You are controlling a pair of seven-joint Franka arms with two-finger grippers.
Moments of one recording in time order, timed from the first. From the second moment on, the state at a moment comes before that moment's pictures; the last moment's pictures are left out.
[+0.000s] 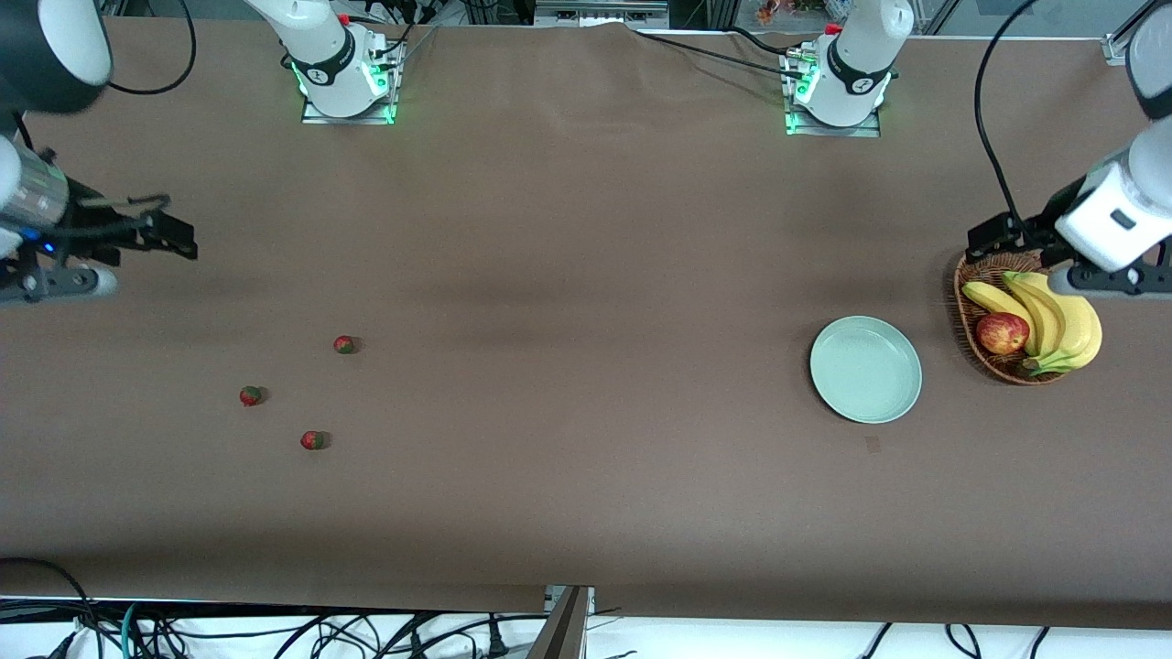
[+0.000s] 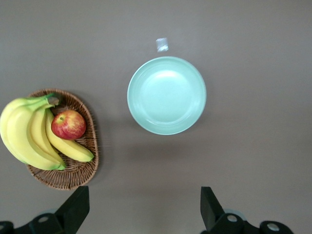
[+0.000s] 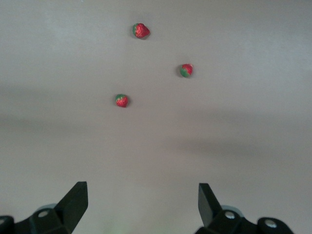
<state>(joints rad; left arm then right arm) 0.02 0.09 0.01 -1.70 0.00 1.66 0.02 -0.01 0.17 0.03 -1.57 -0.04 1.61 -0.09</state>
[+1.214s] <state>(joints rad) 0.15 0.63 0.01 -1.61 -0.13 2.11 0.79 0.03 0.74 0.03 -1.57 -0.04 2.46 -0.09</state>
